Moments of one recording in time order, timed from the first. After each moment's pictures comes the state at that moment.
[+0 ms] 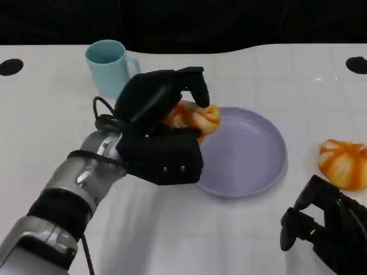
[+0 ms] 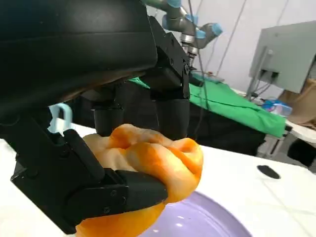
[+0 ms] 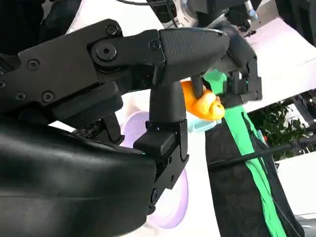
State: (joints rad) left arm -0.78 0.15 -0.39 0.81 0.62 -0.45 0.24; right arm 0.21 -0.03 -0.08 -0.17 0.51 0.19 0.43
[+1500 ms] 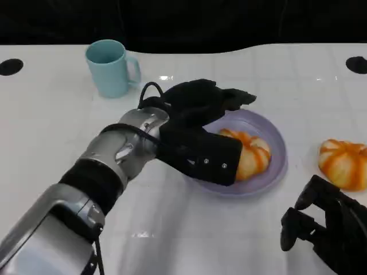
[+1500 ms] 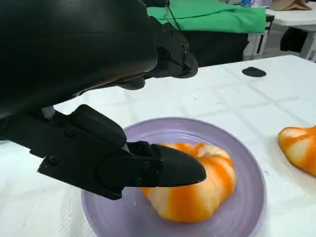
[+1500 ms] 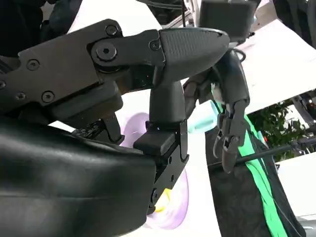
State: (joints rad) left arm -0.94 0.09 -0.55 0.87 0.67 -0.35 -0.13; right arm 0.21 -0.04 -0.09 -0.17 0.52 0.20 0.43
